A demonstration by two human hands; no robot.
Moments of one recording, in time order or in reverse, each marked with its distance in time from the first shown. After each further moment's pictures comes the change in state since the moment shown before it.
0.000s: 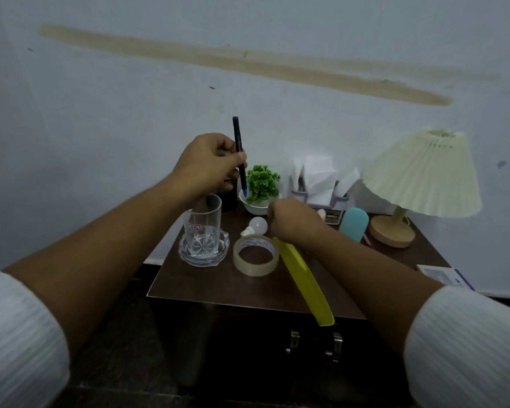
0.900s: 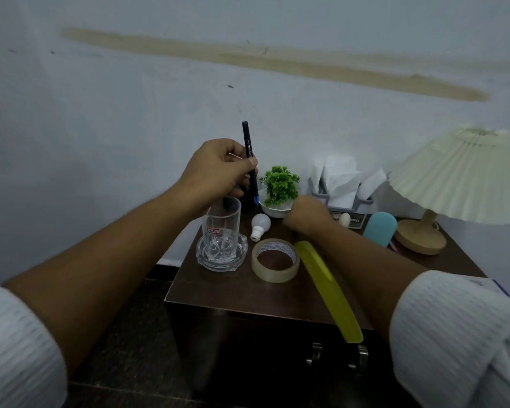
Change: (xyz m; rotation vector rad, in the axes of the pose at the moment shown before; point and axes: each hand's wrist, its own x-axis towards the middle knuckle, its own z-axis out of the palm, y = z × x) left_hand -0.003 -0.014 -0.014 -0.049 -0.009 0.000; right_hand 0.032 -0.009 0.008 0.148 -0.057 0.278
